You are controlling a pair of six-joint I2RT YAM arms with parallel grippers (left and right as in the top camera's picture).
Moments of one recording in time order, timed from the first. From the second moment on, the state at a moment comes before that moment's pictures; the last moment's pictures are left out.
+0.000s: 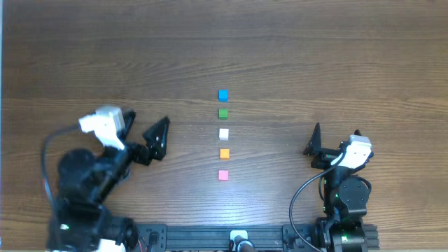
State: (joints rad) left arm -0.16 0.54 0.65 -0.39 0.32 -0.39; right arm 0.04 0.06 0.01 -0.05 0.19 0.12
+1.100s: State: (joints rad) left arm -0.79 1.52 1.33 -1.09 0.13 -0.94; right arm 0.04 0.06 0.01 -0.05 0.19 0.12
